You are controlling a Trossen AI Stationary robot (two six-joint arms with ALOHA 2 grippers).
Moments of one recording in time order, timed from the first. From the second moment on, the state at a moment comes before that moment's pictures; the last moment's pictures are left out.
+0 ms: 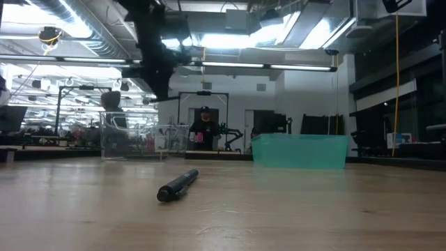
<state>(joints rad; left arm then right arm) 0.61 1.55 1.34 -1.00 -0.09 -0.64 0.40 0.54 0.85 -0.74 0.10 0.10</state>
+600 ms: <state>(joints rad) 0.66 1.78 1.34 -1.04 -0.17 -0.57 0.40 0.54 0.85 -0.74 0.10 0.10</state>
